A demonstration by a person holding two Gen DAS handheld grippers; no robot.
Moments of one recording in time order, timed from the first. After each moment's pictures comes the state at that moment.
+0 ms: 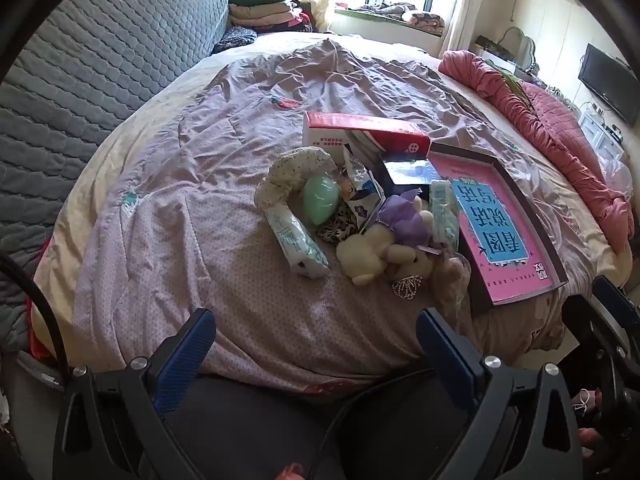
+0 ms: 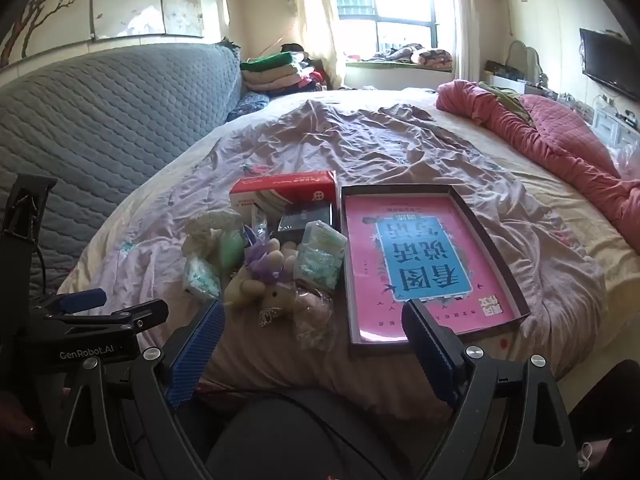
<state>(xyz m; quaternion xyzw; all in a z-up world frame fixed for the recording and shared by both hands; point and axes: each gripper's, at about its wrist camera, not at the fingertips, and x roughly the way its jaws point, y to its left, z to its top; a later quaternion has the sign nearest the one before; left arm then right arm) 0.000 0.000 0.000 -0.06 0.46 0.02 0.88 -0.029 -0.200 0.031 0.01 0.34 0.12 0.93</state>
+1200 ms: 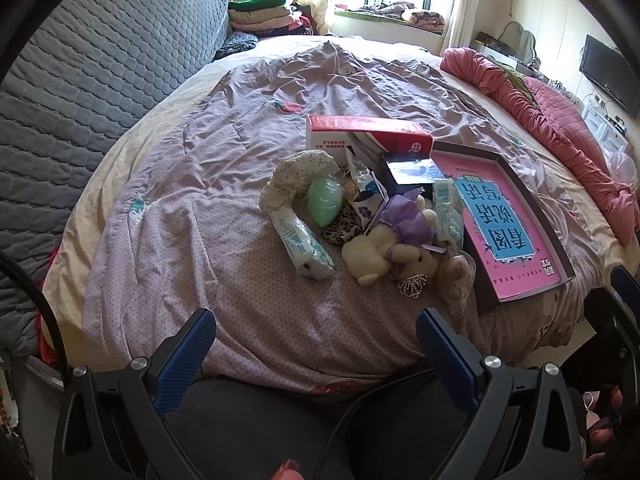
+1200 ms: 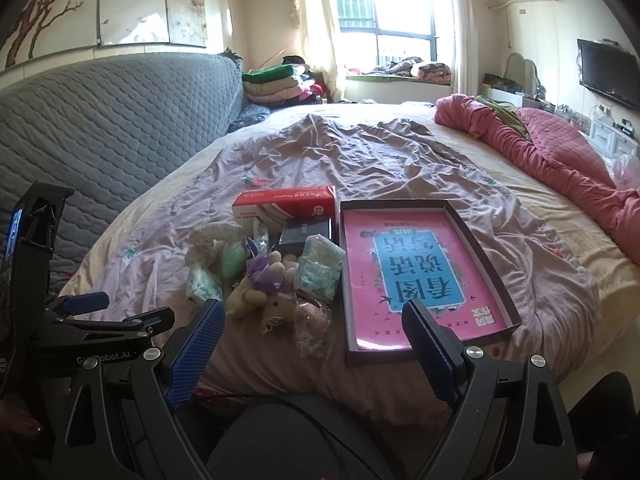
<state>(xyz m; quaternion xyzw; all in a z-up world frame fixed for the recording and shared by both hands) -0.002 -0.001 0.004 -0.04 0.46 0.04 0.89 -0.040 -0.200 0.042 0.00 0.33 0.12 0.94</state>
